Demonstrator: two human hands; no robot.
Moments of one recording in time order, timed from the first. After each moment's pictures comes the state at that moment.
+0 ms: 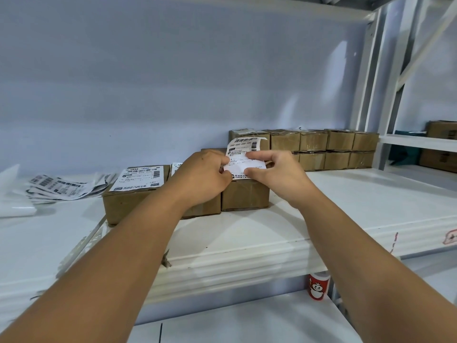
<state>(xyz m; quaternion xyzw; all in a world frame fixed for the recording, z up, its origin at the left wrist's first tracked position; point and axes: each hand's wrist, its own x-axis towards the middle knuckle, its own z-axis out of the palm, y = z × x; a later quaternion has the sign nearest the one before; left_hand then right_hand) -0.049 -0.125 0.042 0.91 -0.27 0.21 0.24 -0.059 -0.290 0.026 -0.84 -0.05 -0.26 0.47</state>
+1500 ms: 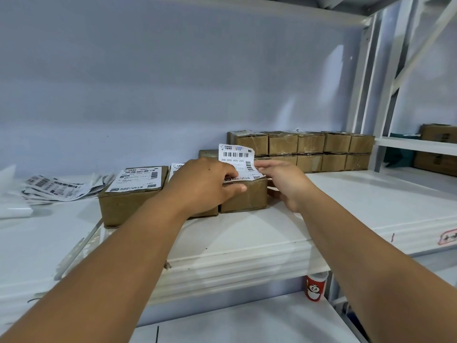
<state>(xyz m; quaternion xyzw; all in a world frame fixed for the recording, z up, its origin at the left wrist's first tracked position) -0.053 -0.123 0.037 0.92 -0.29 0.25 0.07 -0.041 -0.300 0.017 -0.74 0.04 -0.15 0.66</state>
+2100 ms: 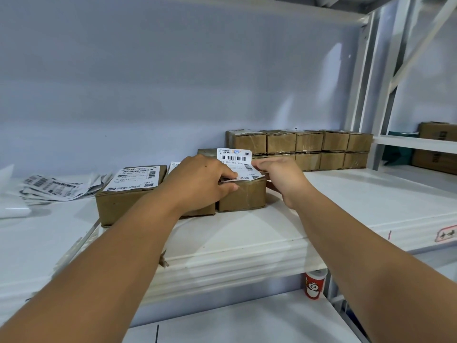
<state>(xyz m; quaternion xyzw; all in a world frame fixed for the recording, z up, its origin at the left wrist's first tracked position) -0.054 -0.120 0.042 0.91 -0.32 0.25 0.06 -0.035 -0.301 0.017 -0.74 0.05 -0.20 0.65</state>
